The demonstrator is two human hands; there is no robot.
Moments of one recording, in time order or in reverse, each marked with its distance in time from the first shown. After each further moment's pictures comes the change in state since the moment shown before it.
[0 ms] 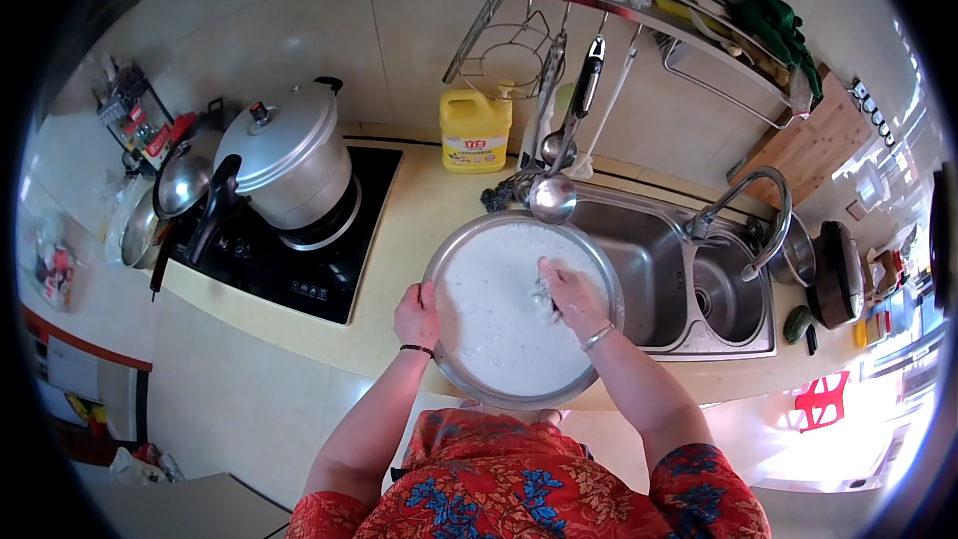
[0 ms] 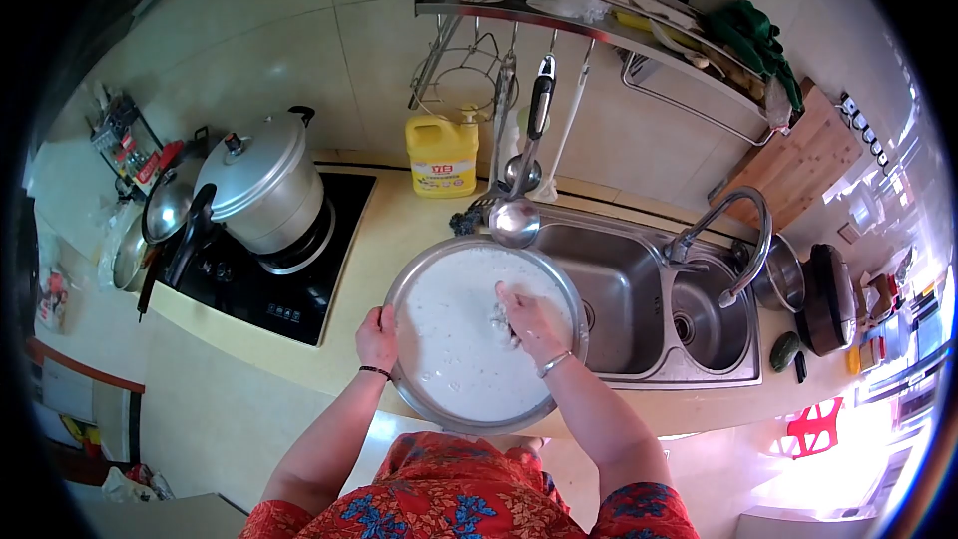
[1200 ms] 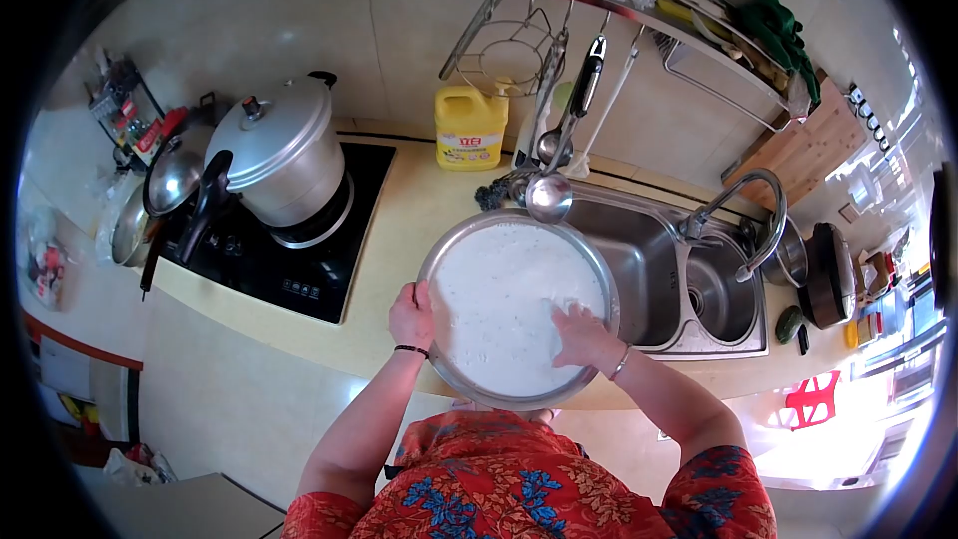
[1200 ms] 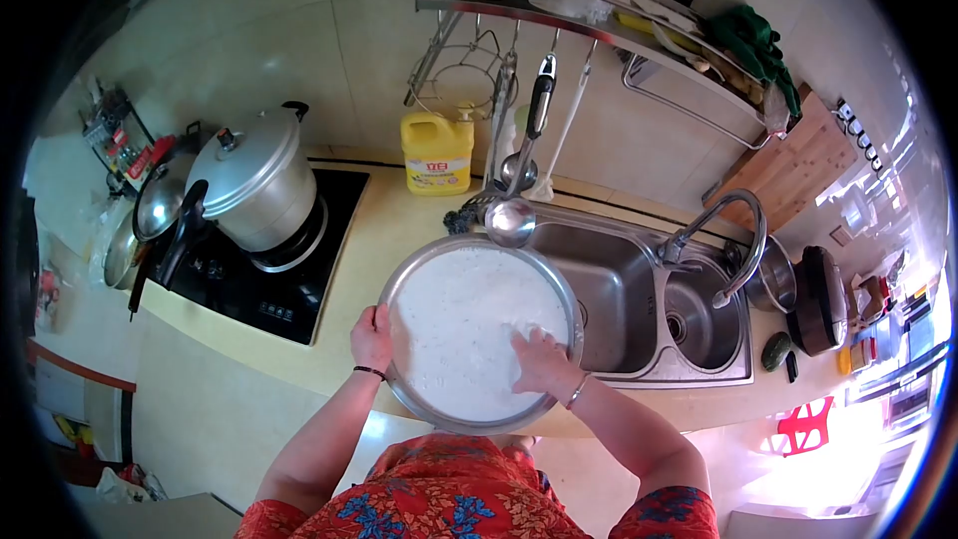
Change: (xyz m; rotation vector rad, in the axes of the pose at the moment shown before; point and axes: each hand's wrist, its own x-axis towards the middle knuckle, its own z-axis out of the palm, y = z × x) left_hand -0.001 0.000 0.000 -0.073 -0.008 -0.001; right_hand -0.069 -0.008 -0.028 -1.465 -0.389 -0.213
